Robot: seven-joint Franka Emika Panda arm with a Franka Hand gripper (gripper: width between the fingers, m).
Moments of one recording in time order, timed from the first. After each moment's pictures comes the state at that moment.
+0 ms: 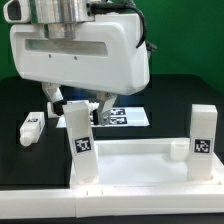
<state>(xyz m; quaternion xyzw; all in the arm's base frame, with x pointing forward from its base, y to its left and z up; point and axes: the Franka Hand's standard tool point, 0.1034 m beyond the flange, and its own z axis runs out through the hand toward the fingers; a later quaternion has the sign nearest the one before) 0.640 -0.056 0.123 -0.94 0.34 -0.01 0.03</state>
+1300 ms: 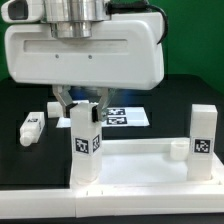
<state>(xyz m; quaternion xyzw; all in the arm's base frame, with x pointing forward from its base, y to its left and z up) 0.640 -0.049 0.123 -0.94 0.34 -0.04 0.02</state>
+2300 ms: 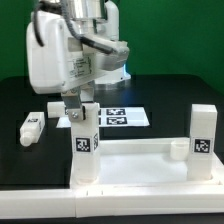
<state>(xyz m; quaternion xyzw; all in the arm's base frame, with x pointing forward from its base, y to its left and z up) 0.627 -0.051 0.120 -0.60 0.79 -0.03 0.10</state>
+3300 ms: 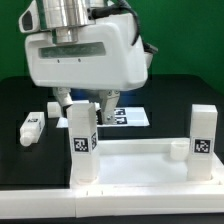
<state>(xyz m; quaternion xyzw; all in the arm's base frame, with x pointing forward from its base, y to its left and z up) 0.626 -0.046 0.117 -0.95 0.29 -0.05 0.05</state>
